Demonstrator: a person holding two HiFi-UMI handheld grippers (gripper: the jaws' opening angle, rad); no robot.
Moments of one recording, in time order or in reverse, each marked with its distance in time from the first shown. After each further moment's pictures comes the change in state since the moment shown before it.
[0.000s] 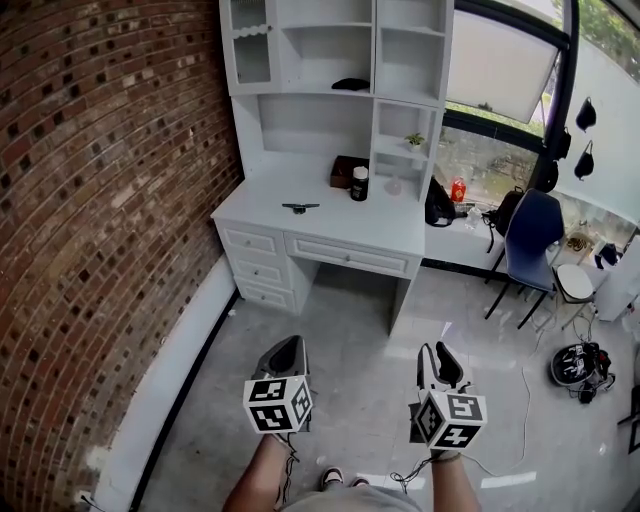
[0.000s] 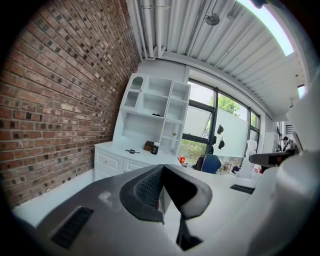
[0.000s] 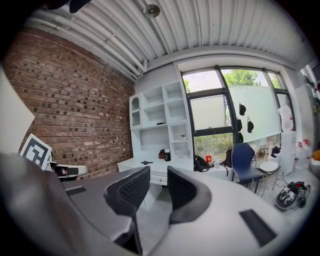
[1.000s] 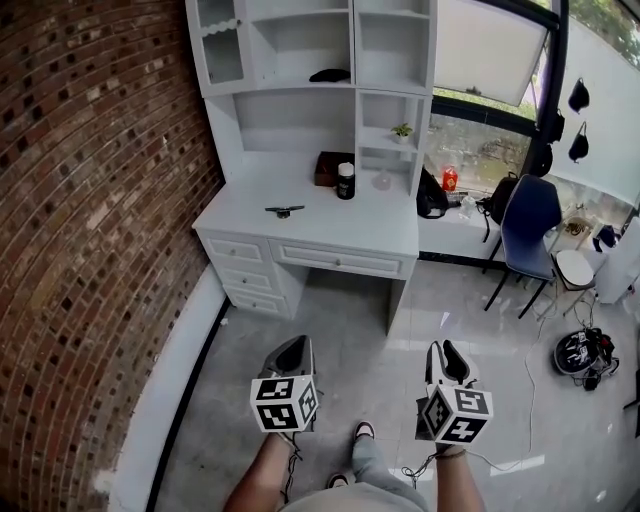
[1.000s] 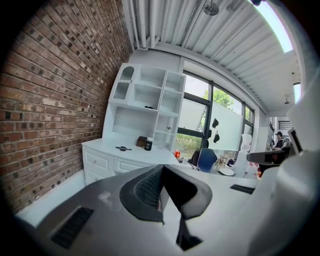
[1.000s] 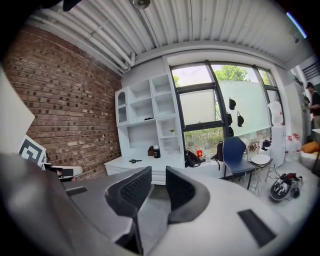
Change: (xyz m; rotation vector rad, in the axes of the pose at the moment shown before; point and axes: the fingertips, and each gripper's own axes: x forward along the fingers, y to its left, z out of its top) left arm 0.085 -0.012 -0.004 0.043 0.067 -0.074; right arm 0.060 -0.052 -0.010 0.063 0.047 -0.105
